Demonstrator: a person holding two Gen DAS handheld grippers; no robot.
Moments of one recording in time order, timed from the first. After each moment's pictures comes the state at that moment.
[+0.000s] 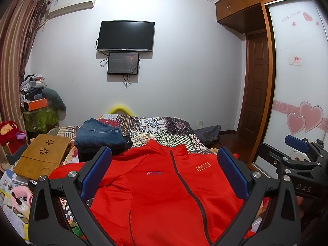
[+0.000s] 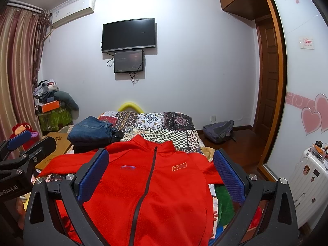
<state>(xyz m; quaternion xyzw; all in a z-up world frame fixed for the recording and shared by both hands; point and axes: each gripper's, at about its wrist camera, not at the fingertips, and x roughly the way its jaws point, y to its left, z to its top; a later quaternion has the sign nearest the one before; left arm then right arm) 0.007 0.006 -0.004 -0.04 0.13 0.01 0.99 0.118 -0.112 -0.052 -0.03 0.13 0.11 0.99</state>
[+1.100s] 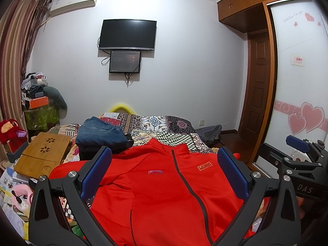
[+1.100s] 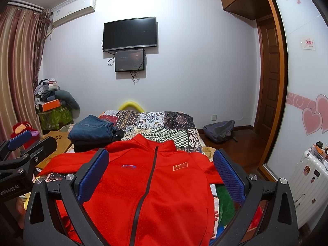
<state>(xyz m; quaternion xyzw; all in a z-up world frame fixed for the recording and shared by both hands) 0.005 0.009 -0.005 -0.04 0.13 0.01 0.99 0.115 -0.108 -0.055 -0.03 0.13 0.11 0.98</state>
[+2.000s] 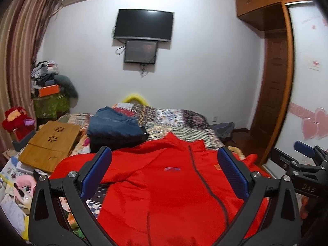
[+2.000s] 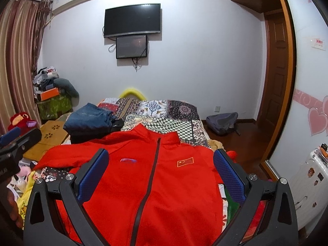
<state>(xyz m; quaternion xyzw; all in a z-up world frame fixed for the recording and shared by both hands) 0.045 0.055 -0.020 -0.07 0.16 0.07 0.98 0.156 -0.087 -0.066 -0.05 0.18 0.12 0.98</state>
